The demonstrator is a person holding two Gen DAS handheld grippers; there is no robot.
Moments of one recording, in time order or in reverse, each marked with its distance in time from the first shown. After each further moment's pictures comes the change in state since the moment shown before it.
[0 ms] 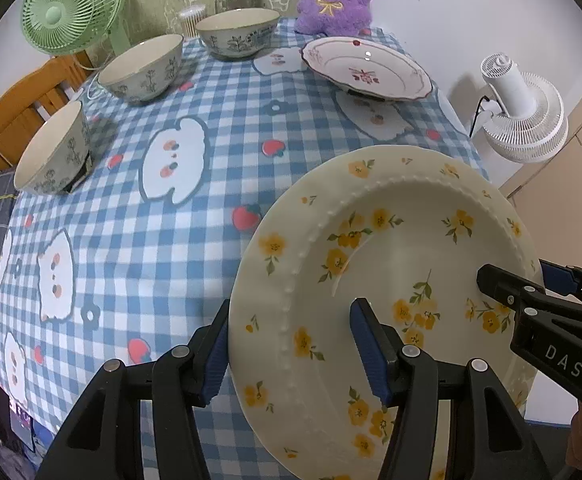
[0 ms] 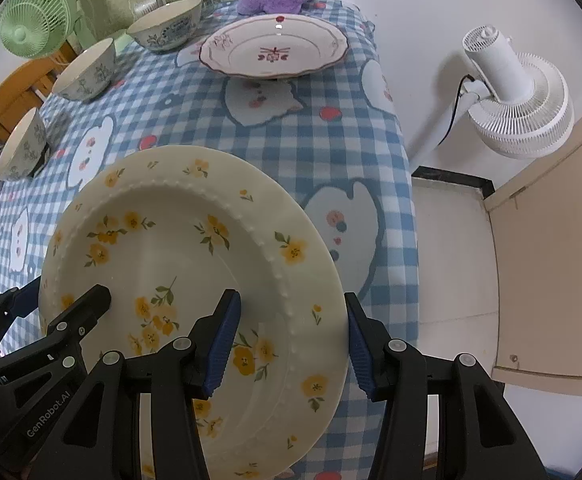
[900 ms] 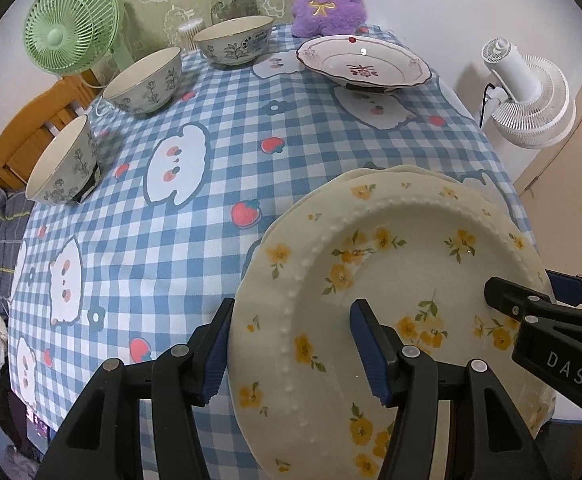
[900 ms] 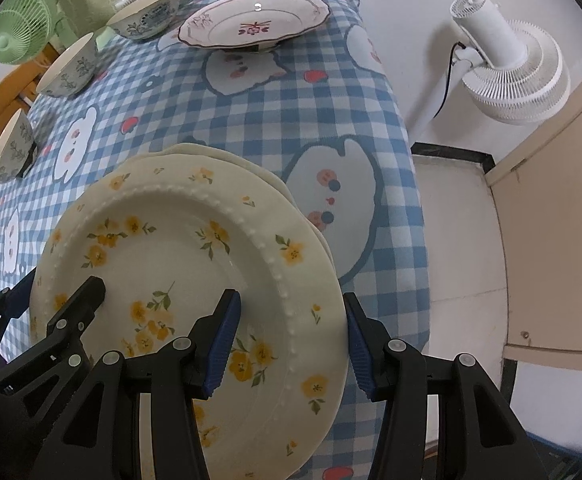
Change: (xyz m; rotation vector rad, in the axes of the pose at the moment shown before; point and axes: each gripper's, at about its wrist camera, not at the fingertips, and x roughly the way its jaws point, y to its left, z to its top) left arm 0.007 -0.016 -0.012 0.049 -0.052 0.098; right arm 0.019 -0.009 -0.017 0.071 0.044 0.016
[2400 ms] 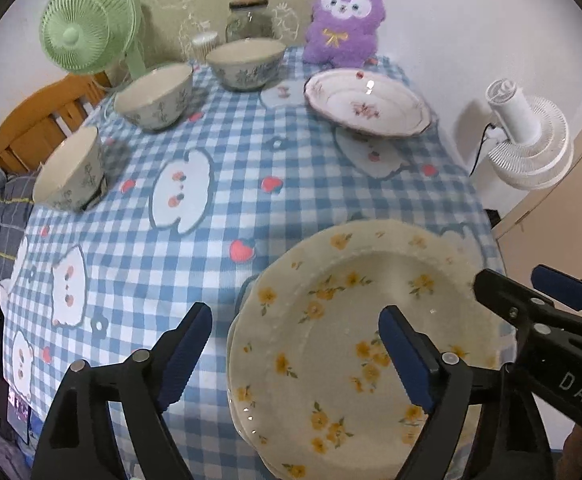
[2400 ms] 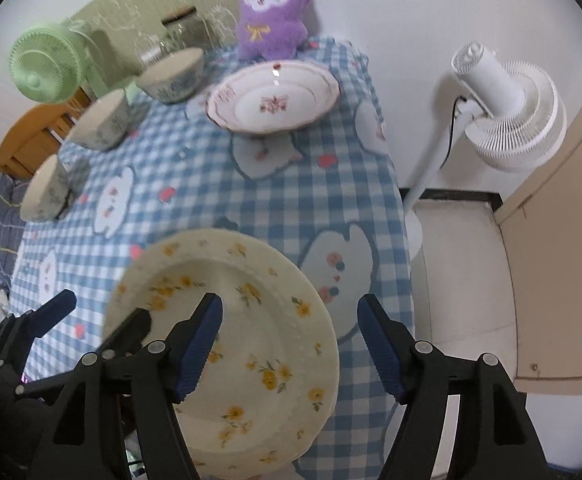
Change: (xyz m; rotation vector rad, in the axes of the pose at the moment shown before) left arm -0.032 0.001 0.028 -0.092 -0.046 -0.046; right arm -0.060 0.001 0.027 -0.020 -0.176 0.065
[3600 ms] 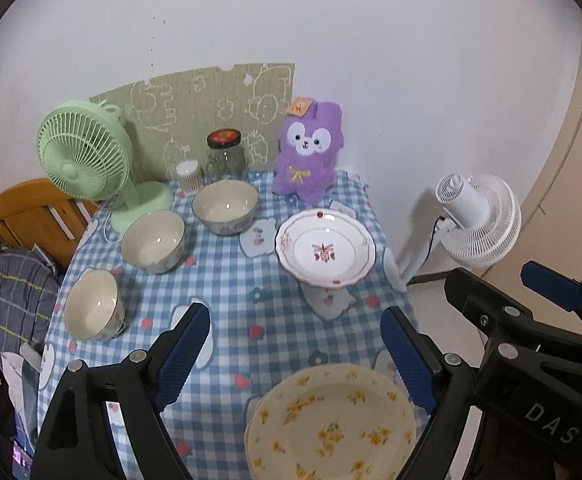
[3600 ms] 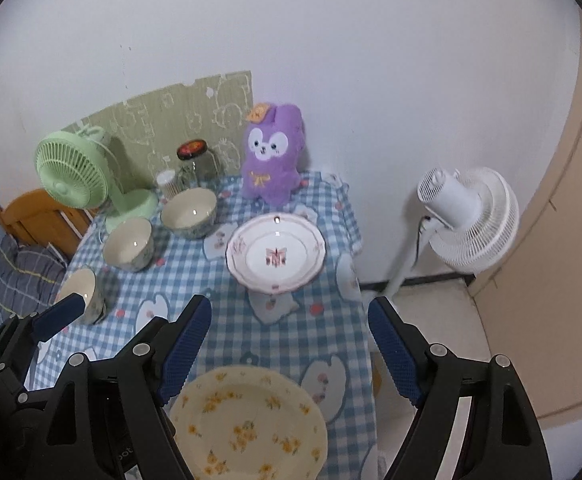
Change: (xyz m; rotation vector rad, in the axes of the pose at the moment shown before) left arm -0.113 -0.005 0.102 0.053 -0.253 -0.087; right arm -0.129 0.022 0.084 0.009 -0.310 -0.061
